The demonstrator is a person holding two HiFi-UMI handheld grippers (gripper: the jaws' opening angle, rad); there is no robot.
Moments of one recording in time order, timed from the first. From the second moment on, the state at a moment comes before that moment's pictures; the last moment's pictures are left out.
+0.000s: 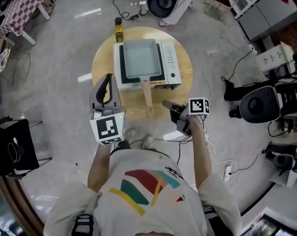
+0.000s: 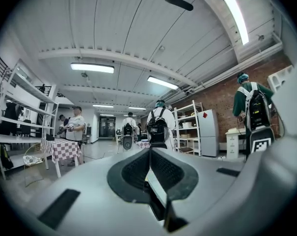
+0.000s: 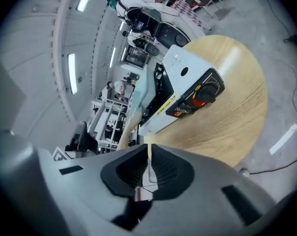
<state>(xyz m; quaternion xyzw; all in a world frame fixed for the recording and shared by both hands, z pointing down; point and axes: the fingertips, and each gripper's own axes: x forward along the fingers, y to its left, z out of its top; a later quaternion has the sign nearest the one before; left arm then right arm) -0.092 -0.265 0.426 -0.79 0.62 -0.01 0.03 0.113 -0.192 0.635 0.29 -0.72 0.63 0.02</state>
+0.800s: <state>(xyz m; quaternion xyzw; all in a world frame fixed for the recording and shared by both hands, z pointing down) -0.077 -0.267 0.387 -0.80 0.59 0.03 0.04 0.136 -0.275 0.416 0.60 -0.79 0.13 0.06</state>
